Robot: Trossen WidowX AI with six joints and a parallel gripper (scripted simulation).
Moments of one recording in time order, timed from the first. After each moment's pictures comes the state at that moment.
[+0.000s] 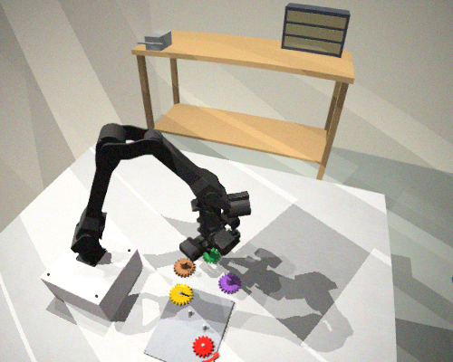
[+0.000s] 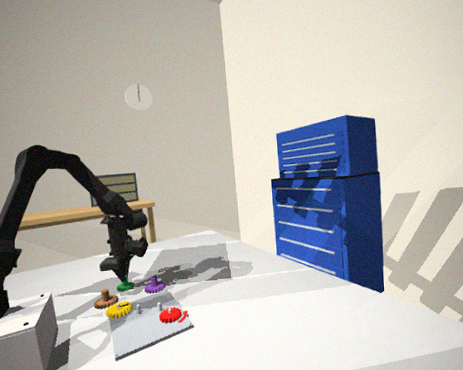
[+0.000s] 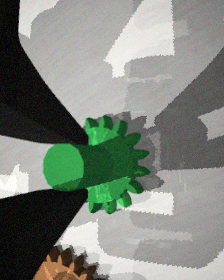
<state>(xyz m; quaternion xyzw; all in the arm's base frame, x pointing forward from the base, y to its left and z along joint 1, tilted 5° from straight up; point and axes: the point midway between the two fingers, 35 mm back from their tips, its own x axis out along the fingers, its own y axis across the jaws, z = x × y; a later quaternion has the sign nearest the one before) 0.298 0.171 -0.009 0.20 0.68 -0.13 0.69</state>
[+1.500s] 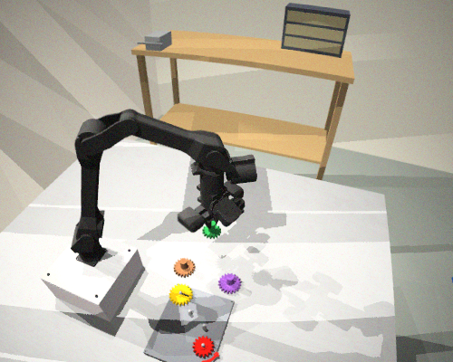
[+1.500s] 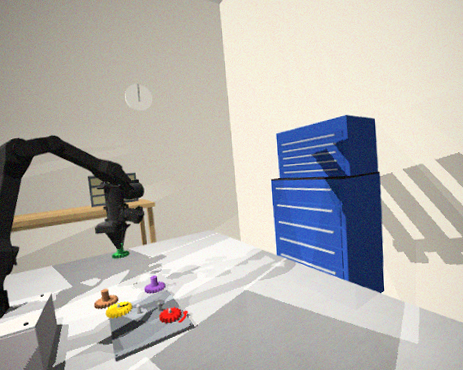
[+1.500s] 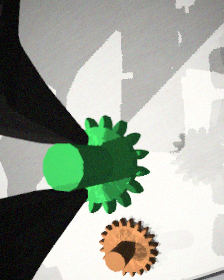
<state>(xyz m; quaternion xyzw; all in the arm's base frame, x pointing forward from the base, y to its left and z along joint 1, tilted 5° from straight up) 0.295 0.172 0.101 0.20 0.68 -0.13 0.69</state>
